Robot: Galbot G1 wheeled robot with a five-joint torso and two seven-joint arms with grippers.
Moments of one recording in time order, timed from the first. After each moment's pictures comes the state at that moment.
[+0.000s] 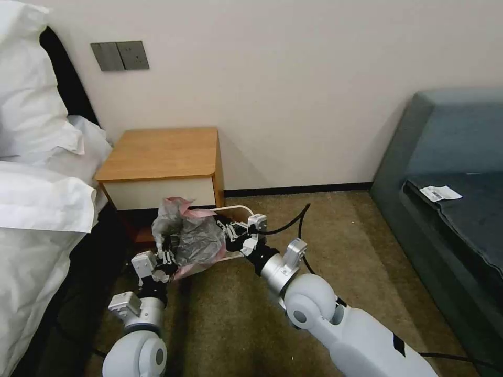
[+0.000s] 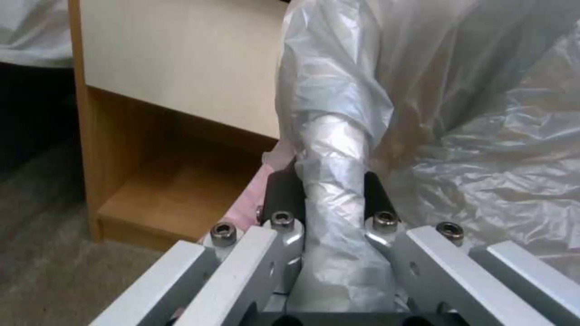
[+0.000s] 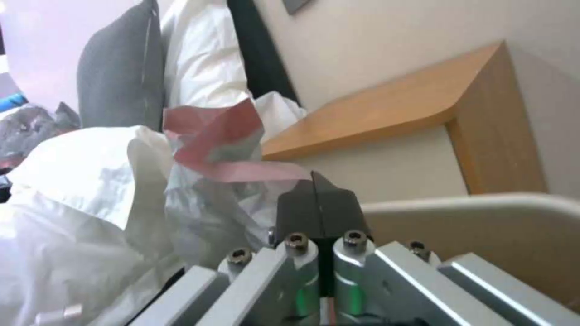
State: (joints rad) left arm 1.59 -1.57 -0.62 -2.10 -0.34 0.10 -0.04; right arm -0.94 1.14 -0.24 1.95 0.79 -0.03 0.08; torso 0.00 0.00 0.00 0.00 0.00
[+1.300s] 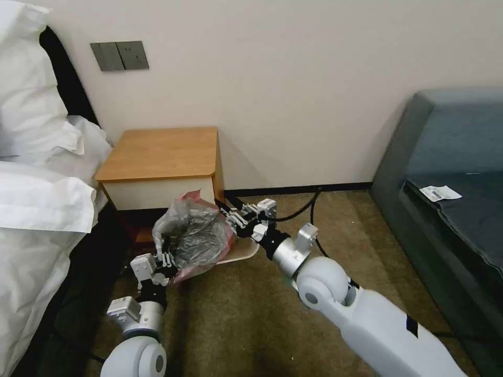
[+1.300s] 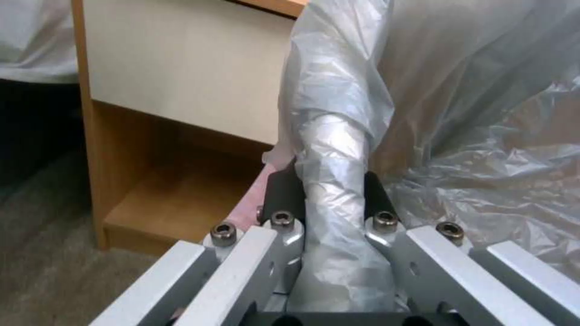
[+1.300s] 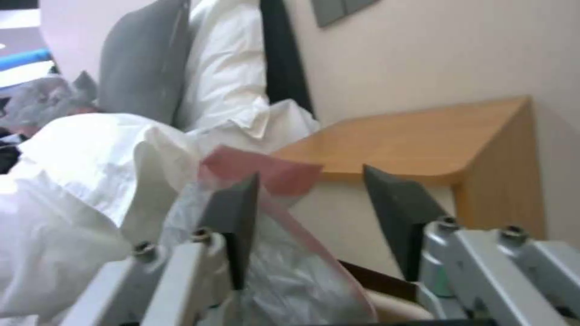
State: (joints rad) left arm 1.62 -1.58 -0.62 -2.12 -0.30 0.08 -0.04; right arm -0.76 1.05 -0.29 1.93 0.82 -0.06 0.02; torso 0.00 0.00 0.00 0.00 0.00
